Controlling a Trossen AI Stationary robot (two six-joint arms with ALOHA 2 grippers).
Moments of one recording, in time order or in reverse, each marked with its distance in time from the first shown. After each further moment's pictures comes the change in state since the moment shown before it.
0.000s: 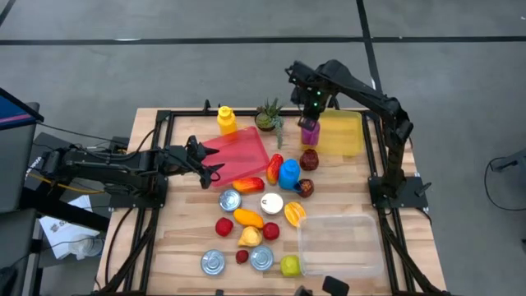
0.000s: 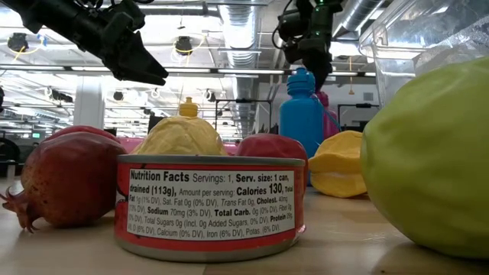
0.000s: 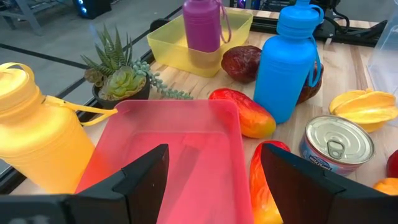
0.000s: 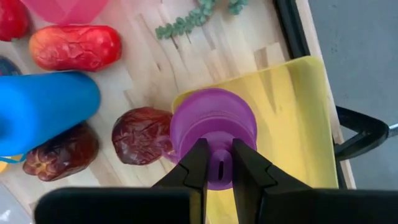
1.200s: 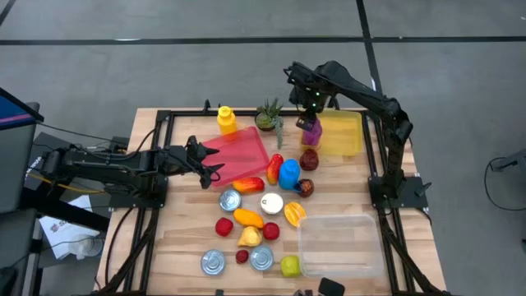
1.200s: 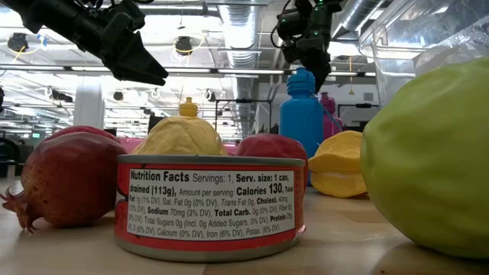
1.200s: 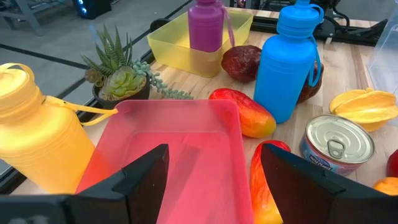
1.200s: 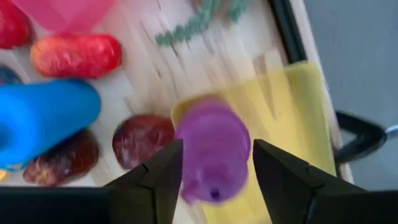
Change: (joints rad) left arm 0.000 0.000 0.000 -0.001 0.000 0.003; right arm 0.026 0.000 0.000 0.043 0.002 -0.001
